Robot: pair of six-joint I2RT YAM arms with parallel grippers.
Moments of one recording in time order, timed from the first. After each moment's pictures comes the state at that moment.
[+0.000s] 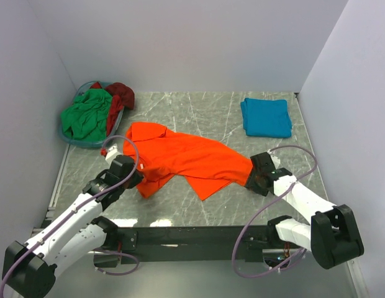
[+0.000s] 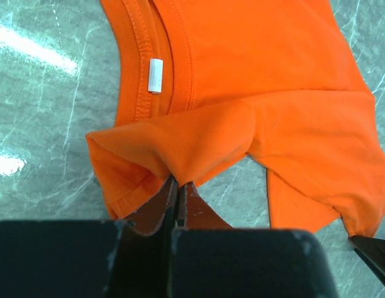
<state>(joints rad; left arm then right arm) -0.50 0.80 0.51 -0.46 -0.28 -0.99 0.30 1.11 0.49 -0.54 0.19 0.74</state>
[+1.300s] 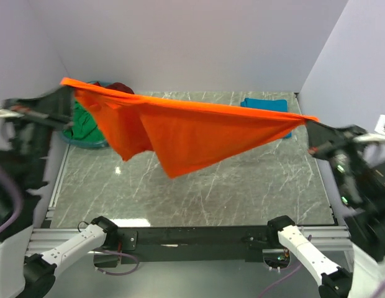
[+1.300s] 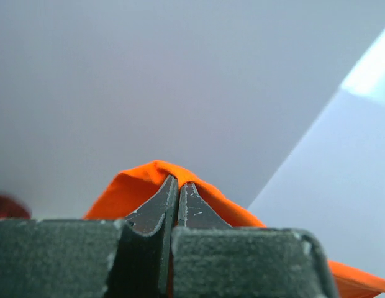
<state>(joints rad) -0.51 0.82 1.68 -0.44 -0.37 -0.45 0.30 0.71 1.58 -0.80 0.26 0.53</state>
